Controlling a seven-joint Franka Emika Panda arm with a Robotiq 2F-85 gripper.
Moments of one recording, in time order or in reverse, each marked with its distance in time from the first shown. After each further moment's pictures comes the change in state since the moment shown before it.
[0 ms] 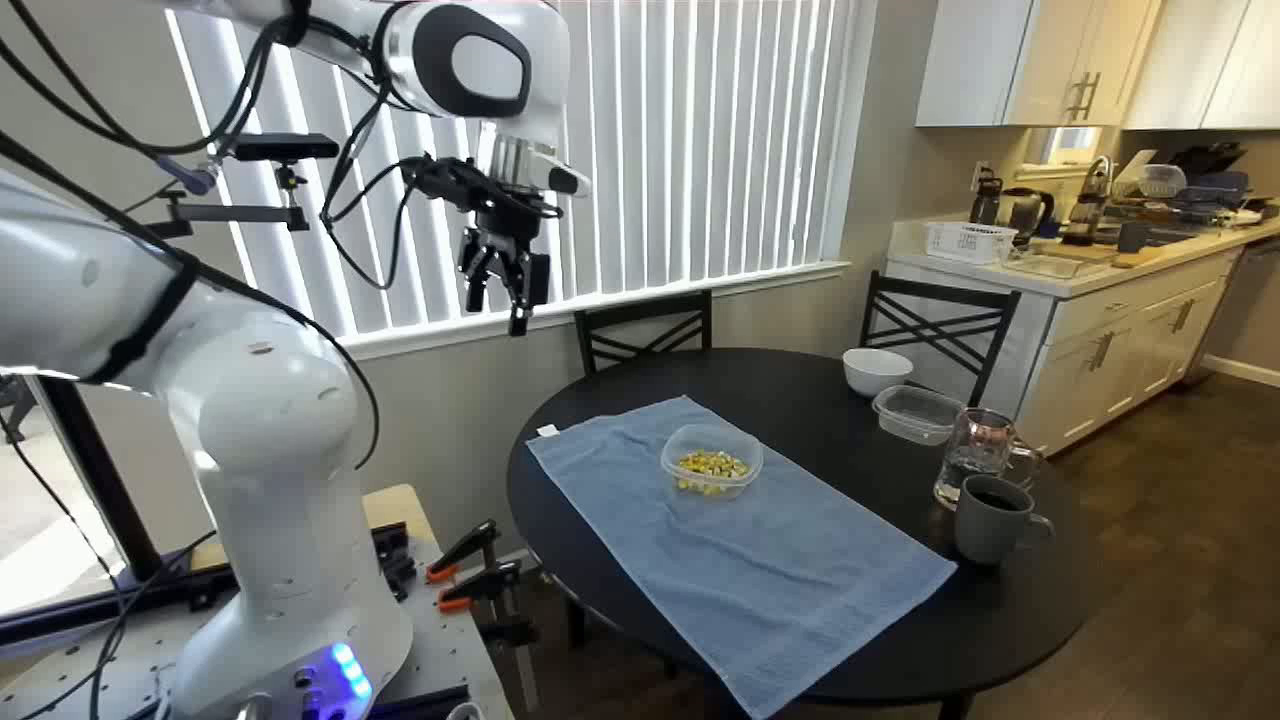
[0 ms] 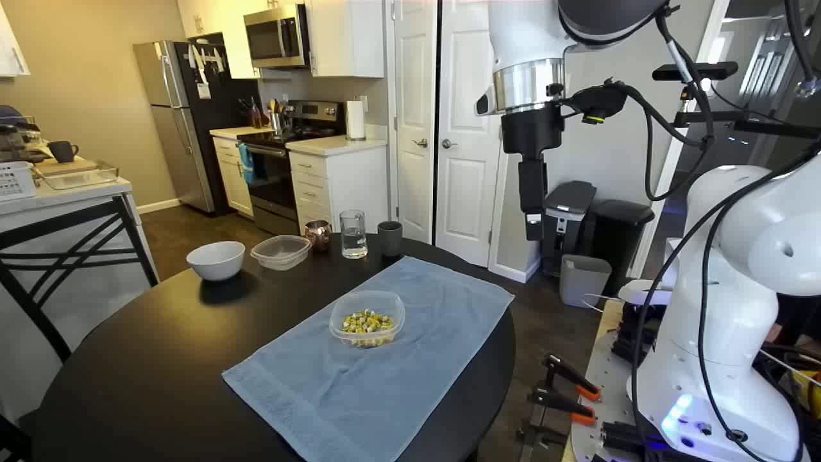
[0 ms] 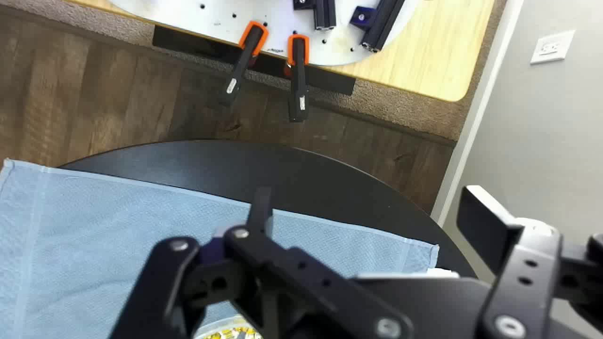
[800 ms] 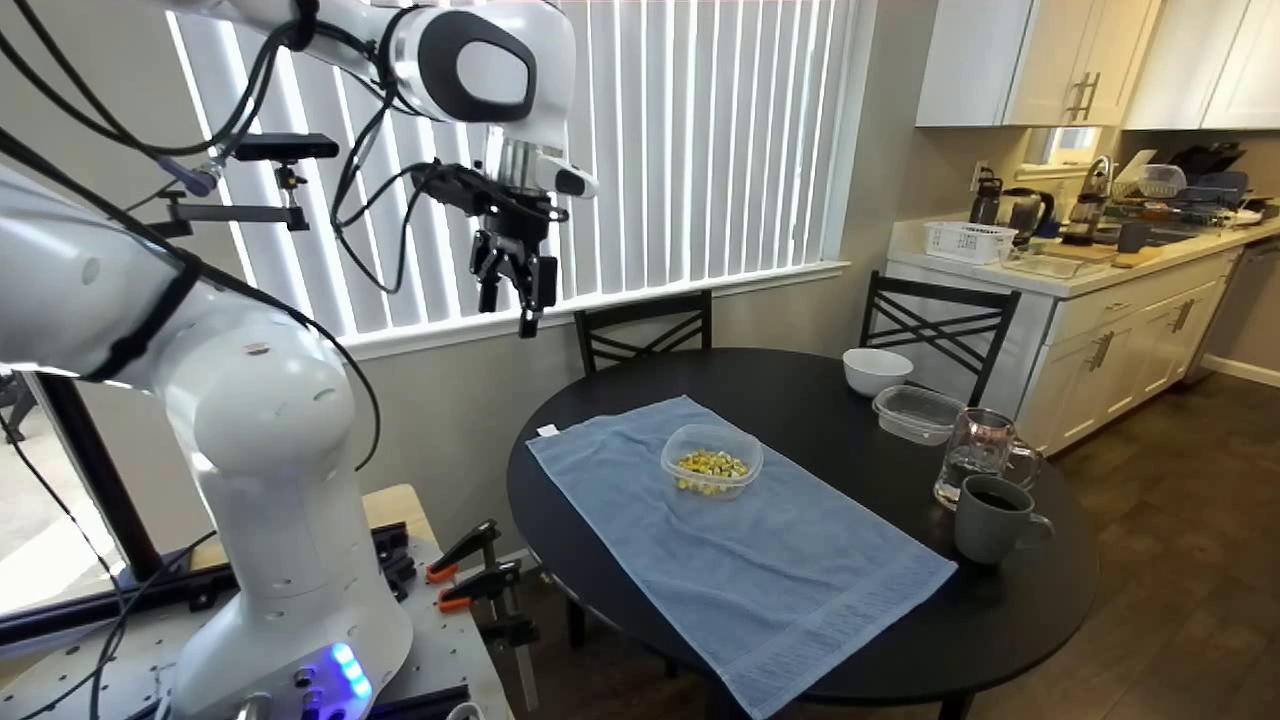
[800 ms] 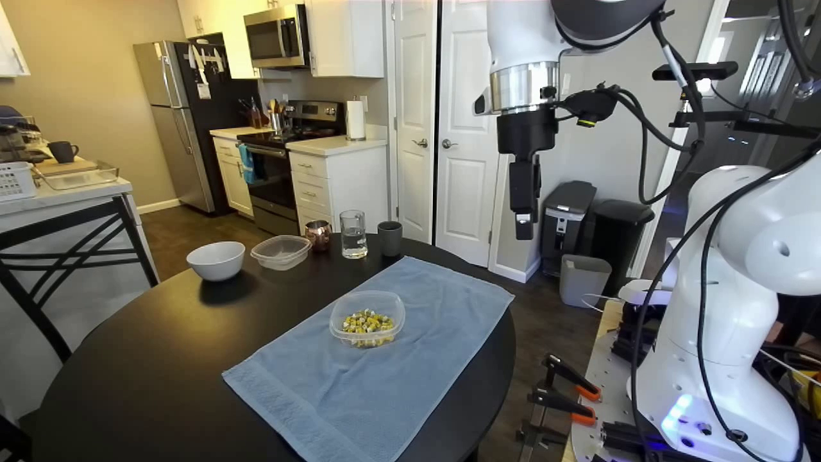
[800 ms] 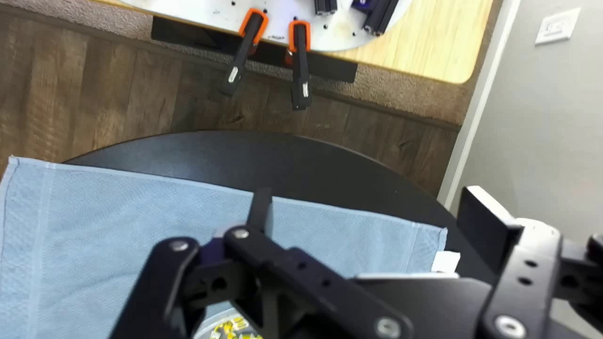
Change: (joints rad) arm -0.021 0.014 0.001 -0.006 0.001 0.052 0.021
